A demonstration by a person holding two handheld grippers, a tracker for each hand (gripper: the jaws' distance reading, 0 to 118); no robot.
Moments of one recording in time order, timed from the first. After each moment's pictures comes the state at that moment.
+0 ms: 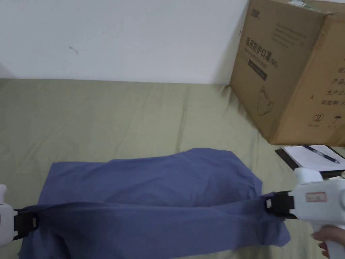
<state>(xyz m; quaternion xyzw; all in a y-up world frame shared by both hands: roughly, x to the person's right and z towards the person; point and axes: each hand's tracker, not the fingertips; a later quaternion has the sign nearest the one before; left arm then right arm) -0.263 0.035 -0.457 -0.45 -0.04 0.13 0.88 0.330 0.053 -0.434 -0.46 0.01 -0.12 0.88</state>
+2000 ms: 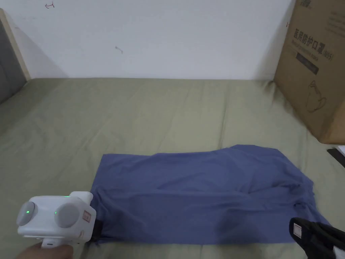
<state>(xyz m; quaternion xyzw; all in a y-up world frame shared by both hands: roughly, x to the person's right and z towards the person) -0.248 -0.018 -0.455 -0.56 -0.03 0.01 0.83 0.210 0.078 -0.273 -0.25 0.10 -0.09 0.96</state>
